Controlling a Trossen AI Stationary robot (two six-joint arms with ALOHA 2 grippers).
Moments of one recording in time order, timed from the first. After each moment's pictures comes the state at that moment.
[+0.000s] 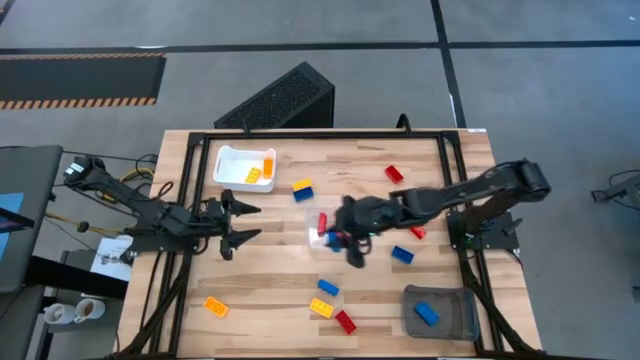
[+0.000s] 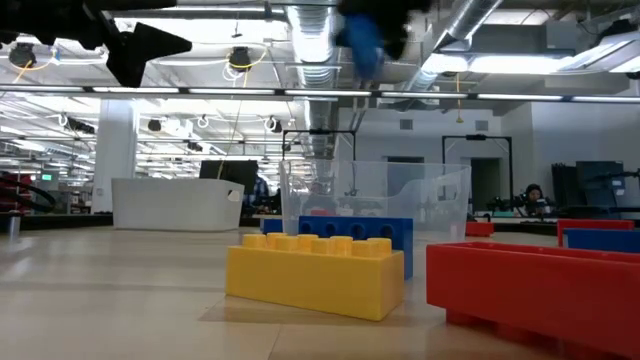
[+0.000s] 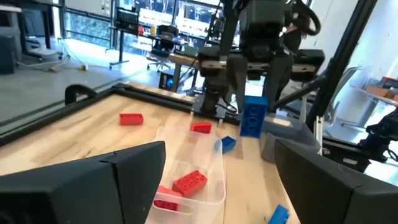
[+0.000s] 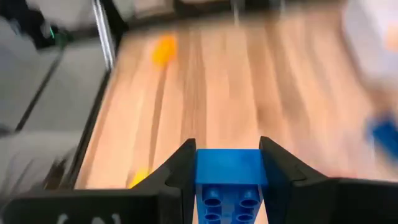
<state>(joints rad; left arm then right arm) -0.45 0.61 0.24 0.35 -0.58 -0.25 0.19 1.51 1.18 -0.25 0.00 0.27</state>
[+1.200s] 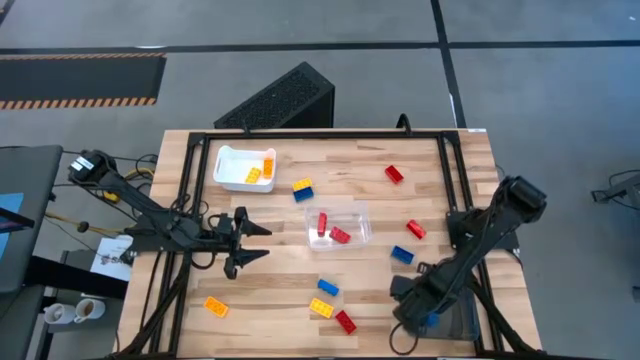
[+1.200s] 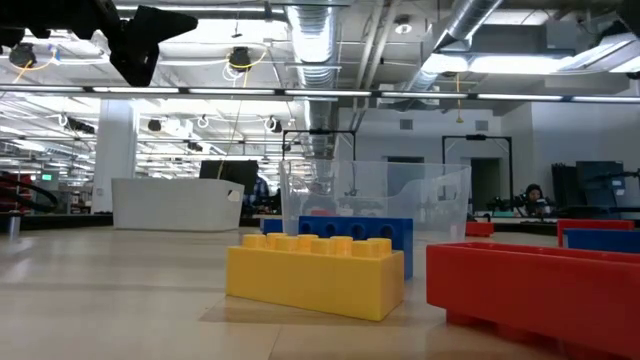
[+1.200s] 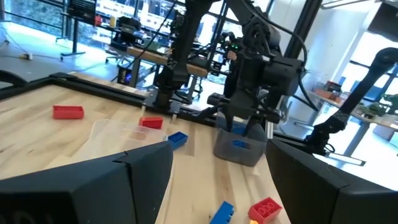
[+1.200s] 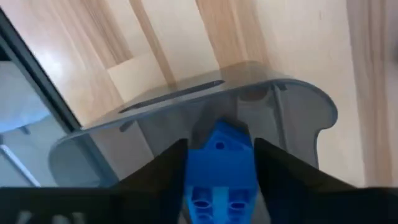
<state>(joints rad) -0.54 0.93 0.25 0.72 -0.52 -0.30 0.76 1.65 1.14 -0.94 -0.13 1.16</state>
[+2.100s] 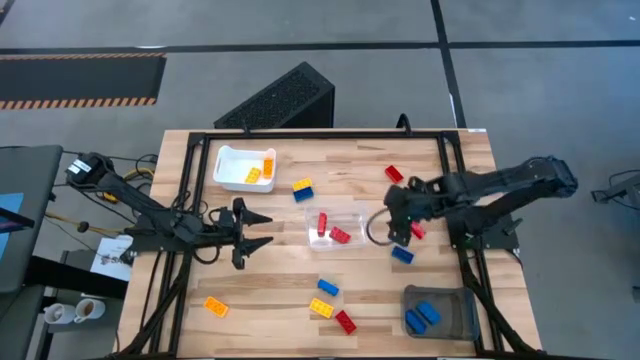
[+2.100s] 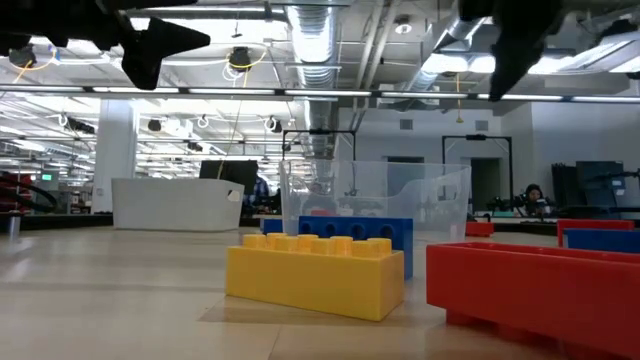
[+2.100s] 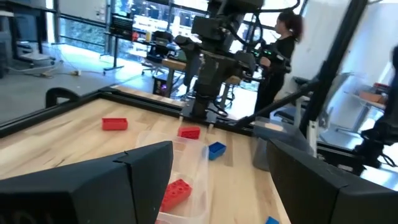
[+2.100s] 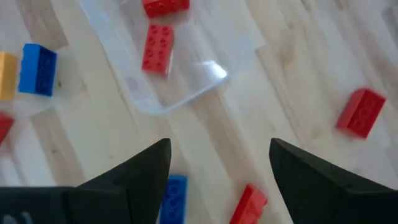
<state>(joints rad) -0.47 0.93 0.25 0.72 -0.60 -0.23 0.18 1.24 1.14 -1.08 0.24 0.56</state>
